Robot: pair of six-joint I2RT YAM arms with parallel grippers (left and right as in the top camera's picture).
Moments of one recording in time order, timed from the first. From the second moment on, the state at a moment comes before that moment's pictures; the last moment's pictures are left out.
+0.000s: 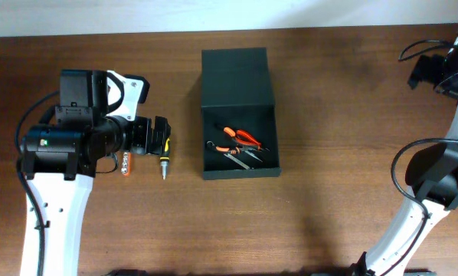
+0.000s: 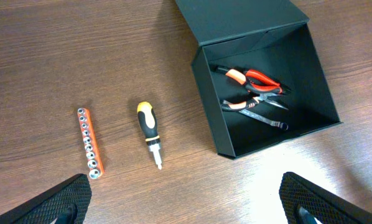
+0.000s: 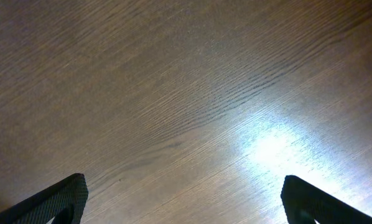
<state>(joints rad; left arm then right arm) -0.06 1.33 1.52 -1.21 0.21 0.10 -0.39 2.26 2.46 -1.61 0.15 0.15</state>
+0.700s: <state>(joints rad) -0.06 1.64 1.53 -1.23 0.16 -0.07 -0.39 2.26 2.46 -1.60 0.15 0.15</state>
